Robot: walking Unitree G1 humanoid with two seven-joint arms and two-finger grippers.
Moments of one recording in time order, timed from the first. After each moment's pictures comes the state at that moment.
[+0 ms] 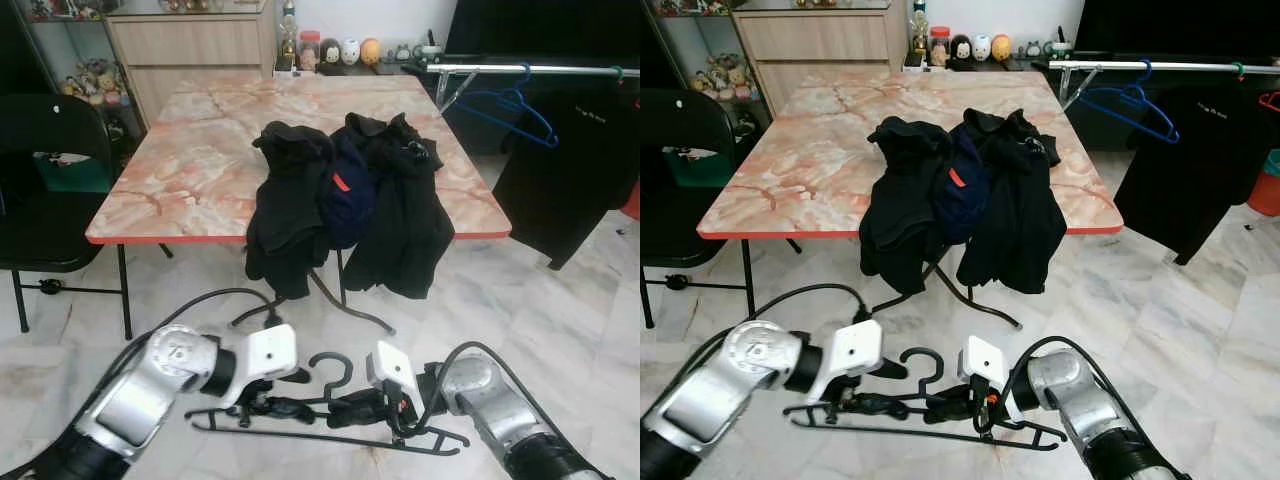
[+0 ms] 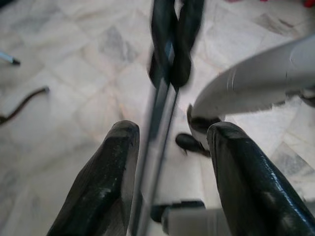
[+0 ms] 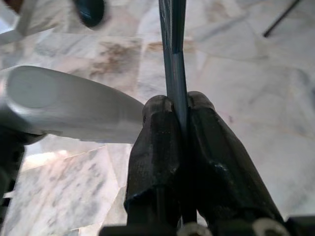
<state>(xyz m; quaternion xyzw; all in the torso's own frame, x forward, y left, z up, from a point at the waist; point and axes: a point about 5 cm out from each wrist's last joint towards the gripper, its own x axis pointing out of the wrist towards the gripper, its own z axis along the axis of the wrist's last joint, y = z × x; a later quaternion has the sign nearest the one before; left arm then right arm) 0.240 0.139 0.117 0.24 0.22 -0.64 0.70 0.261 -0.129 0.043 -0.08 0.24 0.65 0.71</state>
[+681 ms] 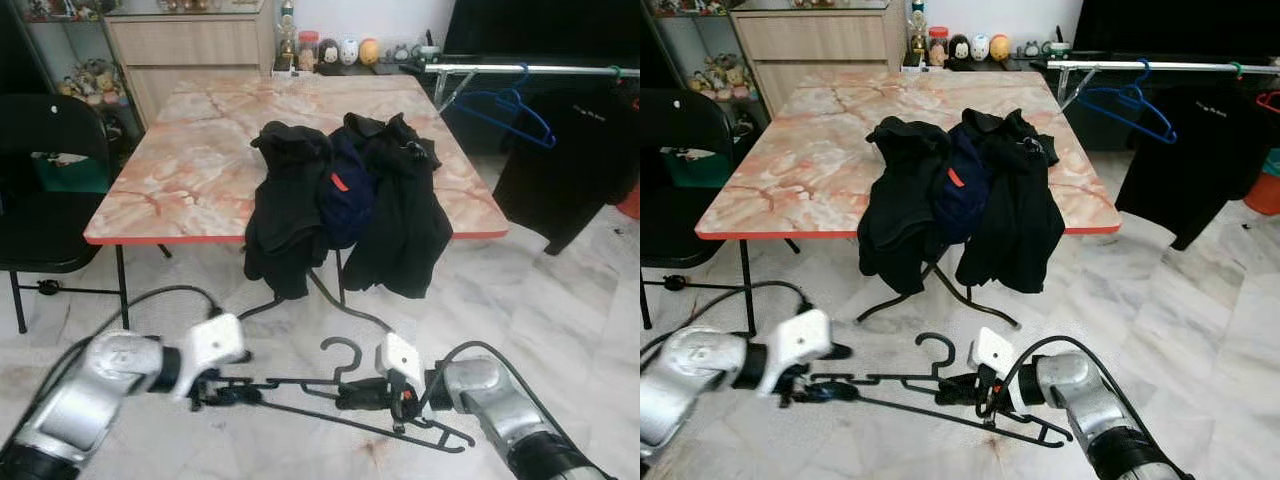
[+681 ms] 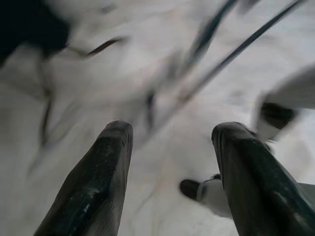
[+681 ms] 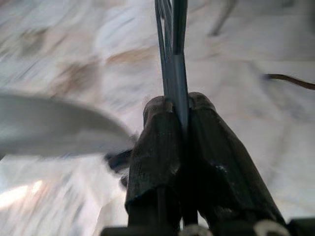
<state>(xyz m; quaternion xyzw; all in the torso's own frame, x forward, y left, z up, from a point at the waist) 0.255 0.218 0.102 0.23 0.26 -0.44 0.83 0.270 -0.151 0.034 -0.06 0.23 0.56 0.79</state>
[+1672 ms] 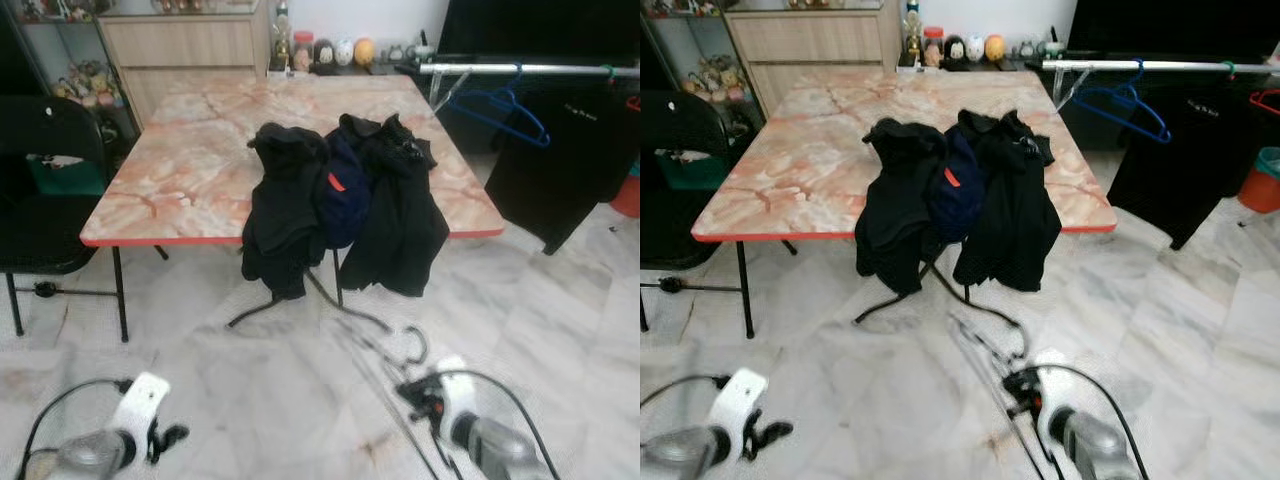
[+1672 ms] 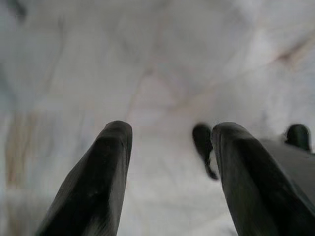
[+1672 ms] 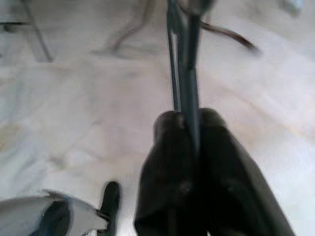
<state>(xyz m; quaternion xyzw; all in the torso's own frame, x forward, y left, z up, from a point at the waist) 0.202 0.268 -0.036 0.09 0.44 -0.06 0.89 0.220 -0.205 -0.052 0.07 0.35 0.09 0.93</state>
